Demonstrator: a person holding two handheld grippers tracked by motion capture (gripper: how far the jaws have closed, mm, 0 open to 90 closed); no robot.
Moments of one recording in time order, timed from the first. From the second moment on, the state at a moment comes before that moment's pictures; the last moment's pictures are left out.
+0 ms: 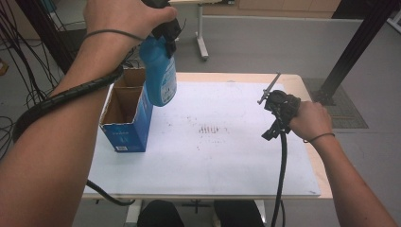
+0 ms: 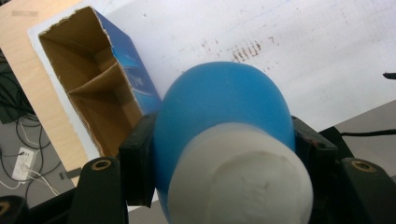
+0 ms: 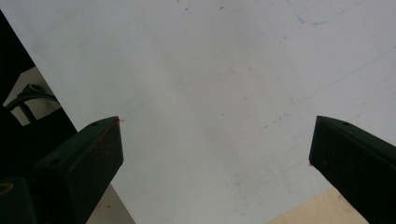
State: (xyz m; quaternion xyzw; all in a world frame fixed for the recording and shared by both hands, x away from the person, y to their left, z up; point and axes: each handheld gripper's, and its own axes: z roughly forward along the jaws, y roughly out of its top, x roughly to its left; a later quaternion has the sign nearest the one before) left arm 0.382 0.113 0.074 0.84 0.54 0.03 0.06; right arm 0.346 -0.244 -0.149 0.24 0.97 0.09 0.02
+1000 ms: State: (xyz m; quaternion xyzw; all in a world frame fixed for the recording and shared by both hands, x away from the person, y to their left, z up) left arm 0.396 0.210 0.055 0.77 0.64 0.03 0.06; right arm 0.349 -0.237 -0.153 0.24 0.97 0.09 0.02
